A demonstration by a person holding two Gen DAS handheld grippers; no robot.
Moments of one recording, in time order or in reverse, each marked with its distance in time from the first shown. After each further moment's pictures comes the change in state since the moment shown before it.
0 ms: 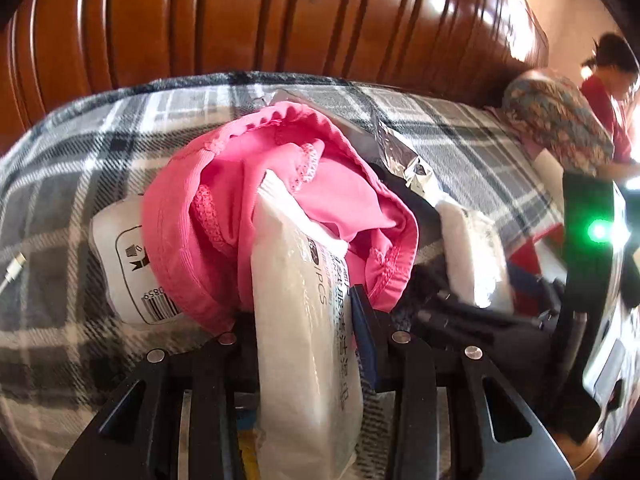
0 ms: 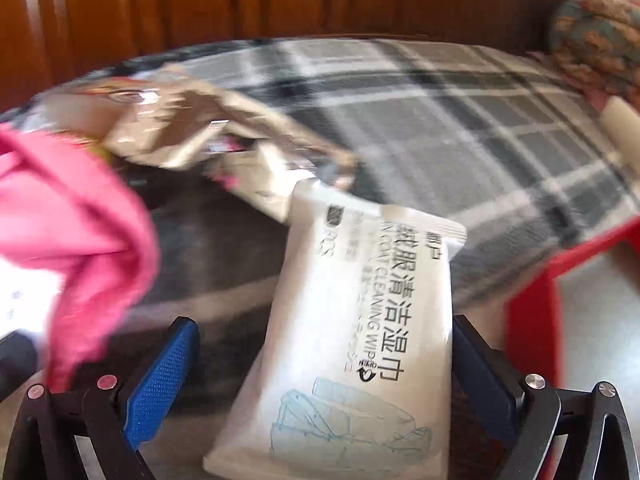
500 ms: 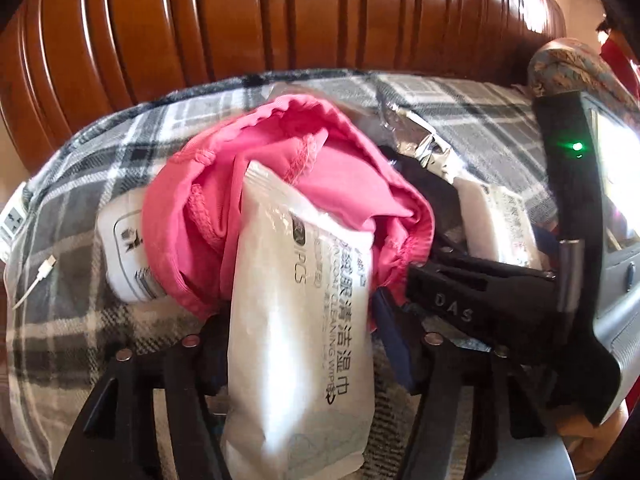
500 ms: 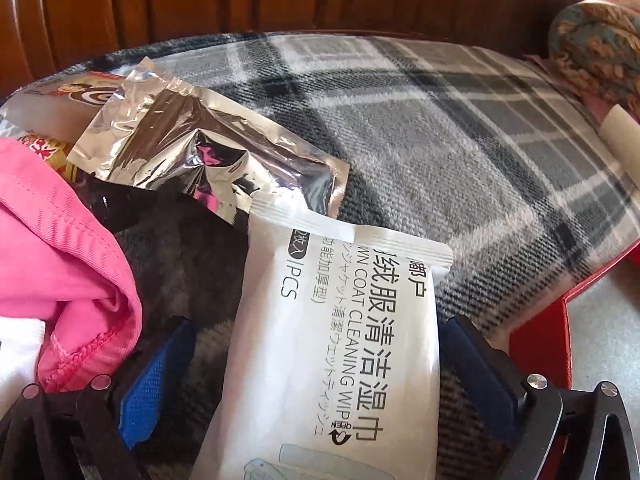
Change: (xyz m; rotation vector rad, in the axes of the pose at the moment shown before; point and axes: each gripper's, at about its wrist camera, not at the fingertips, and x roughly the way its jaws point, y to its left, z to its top) left arm 0.010 -0.033 -0.011 0.084 0.030 0.224; right arm 0.017 -0.005 0.015 0.000 0.007 -0.070
